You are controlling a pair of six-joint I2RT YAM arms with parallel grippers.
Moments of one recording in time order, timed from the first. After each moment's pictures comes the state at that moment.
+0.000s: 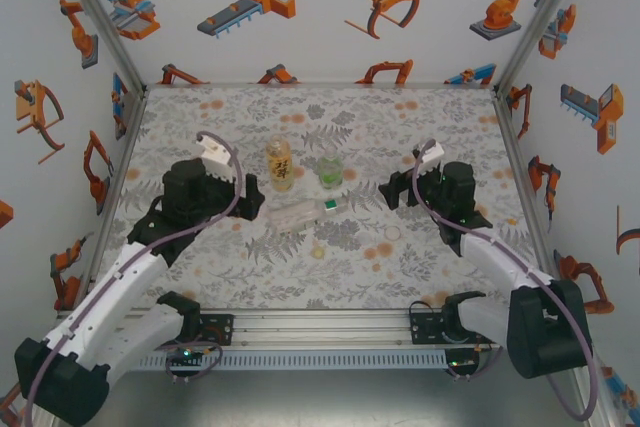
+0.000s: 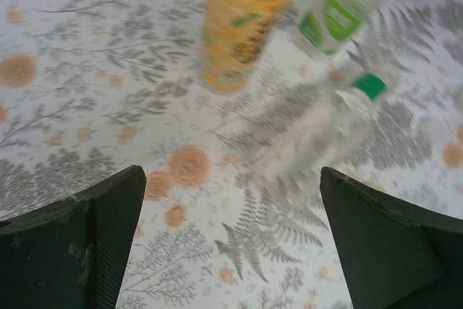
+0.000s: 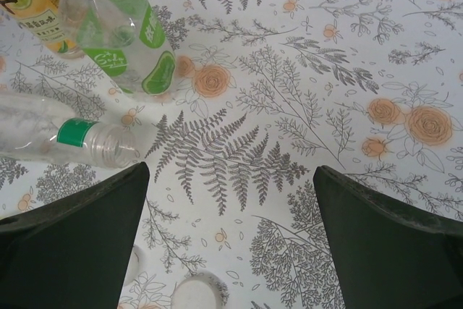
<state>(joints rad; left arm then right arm) -0.50 0.86 0.72 -0.33 0.06 -0.07 0.20 1.11 0.46 0.32 -0.40 -0.02</state>
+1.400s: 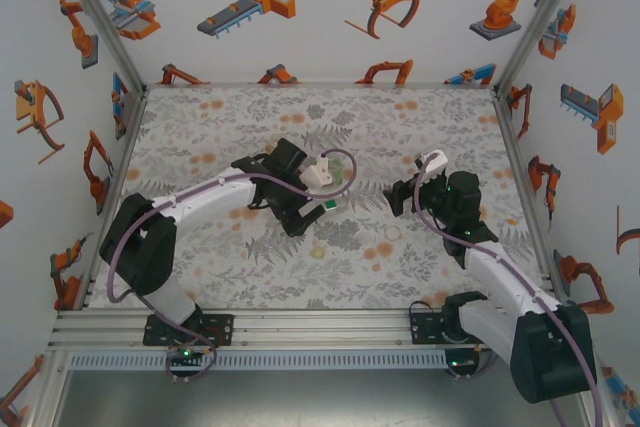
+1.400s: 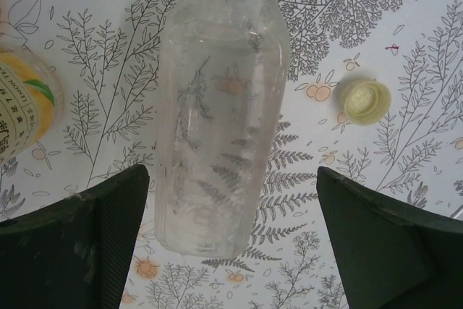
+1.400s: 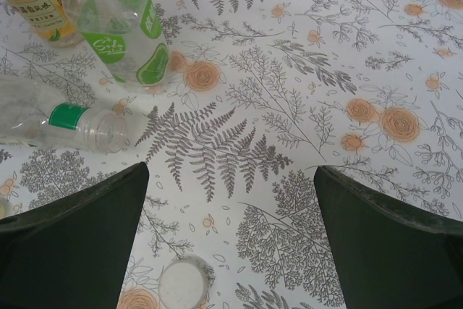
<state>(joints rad) -0.76 1.65 1.15 -0.63 0.18 0.36 0.20 0.98 0.41 0.29 -0.38 -0.09</state>
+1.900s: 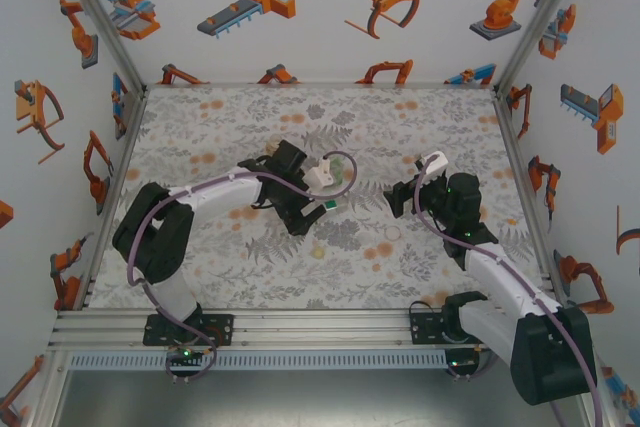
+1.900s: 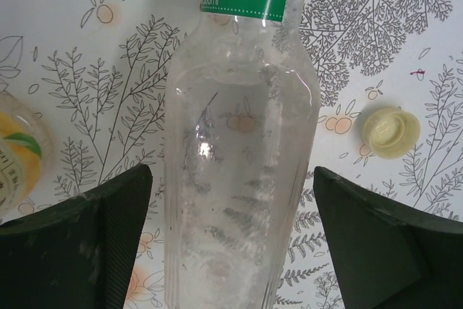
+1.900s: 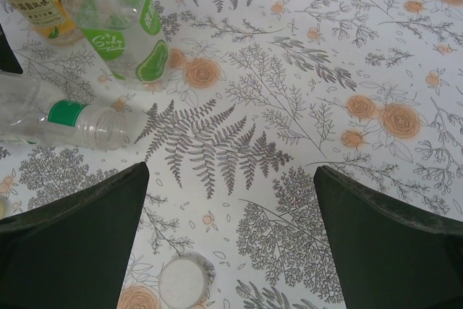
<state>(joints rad) -0.73 1.74 1.12 -0.51 0.25 0.41 0.20 0.97 0.39 0.29 -0.37 -0.09</state>
